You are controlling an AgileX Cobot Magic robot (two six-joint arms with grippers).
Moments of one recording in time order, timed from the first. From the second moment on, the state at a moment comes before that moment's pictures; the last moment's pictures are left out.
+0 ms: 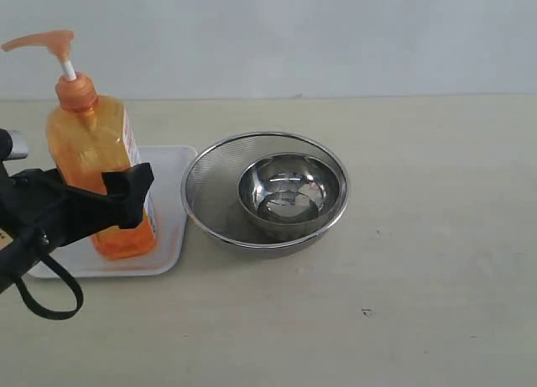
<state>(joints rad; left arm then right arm) -0.55 1.52 -0.30 -0.41 -0.87 -0.04 0.02 0.01 0.00 -0.10 0.38 0.20</state>
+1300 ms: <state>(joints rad) -0.55 1.74 -0.46 -0.58 -1.01 0.11 0.02 0.01 0.00 -0.10 0.38 0.20</state>
